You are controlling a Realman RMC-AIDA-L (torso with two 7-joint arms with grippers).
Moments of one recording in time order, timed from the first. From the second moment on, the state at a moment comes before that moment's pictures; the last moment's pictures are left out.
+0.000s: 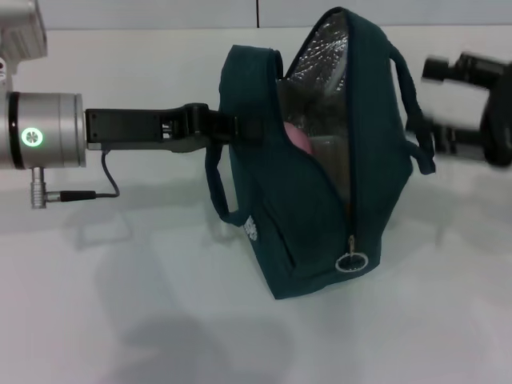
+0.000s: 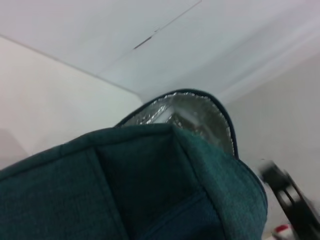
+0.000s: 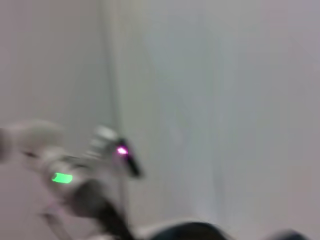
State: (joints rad) left arm -0.57 -2.08 0.85 0.82 1.84 1.66 -2.35; right arm 0.33 2.01 -1.05 -1.02 -1.43 -1.59 1.37
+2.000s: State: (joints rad) left arm -0.56 -2.08 0.85 0.81 1.83 1.65 -2.34; right arm 0.42 2.03 -1.19 -0.64 -1.66 -1.64 1.16
